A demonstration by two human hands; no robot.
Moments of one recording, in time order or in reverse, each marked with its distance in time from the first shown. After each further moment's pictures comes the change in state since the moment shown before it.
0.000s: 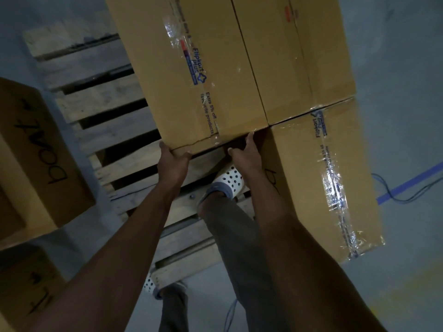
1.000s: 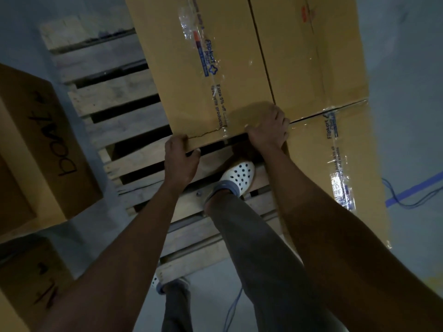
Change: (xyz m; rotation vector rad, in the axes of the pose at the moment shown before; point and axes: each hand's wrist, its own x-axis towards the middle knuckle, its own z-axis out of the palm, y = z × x) left_hand -0.019 0.011 -0.020 0.327 0.030 0.297; right_hand 0.020 -0.055 -0.015 -0.558 0.294 -0.193
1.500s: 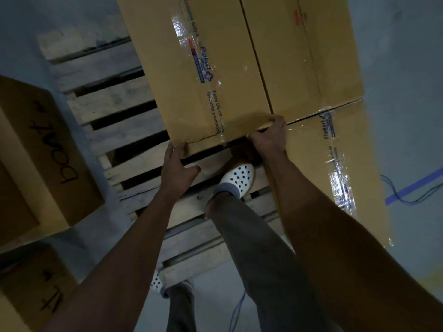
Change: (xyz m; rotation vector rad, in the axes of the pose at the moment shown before) left_hand -0.003 -0.013 -0.007 -0.002 -0.093 -0.024; right_hand -0.002 0.017 -0.006 0.342 0.026 0.061
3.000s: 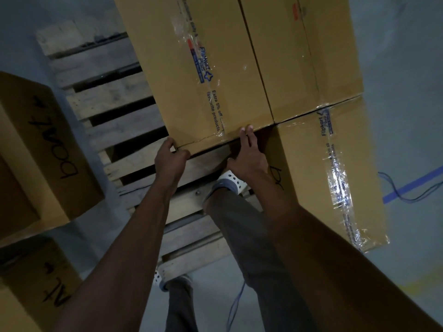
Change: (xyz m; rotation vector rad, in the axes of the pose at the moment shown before) left_hand -0.002 0.027 -0.007 -0.353 0.059 -0.241; right_hand -0.056 0.019 0.019 -0.535 -0.387 -0.183
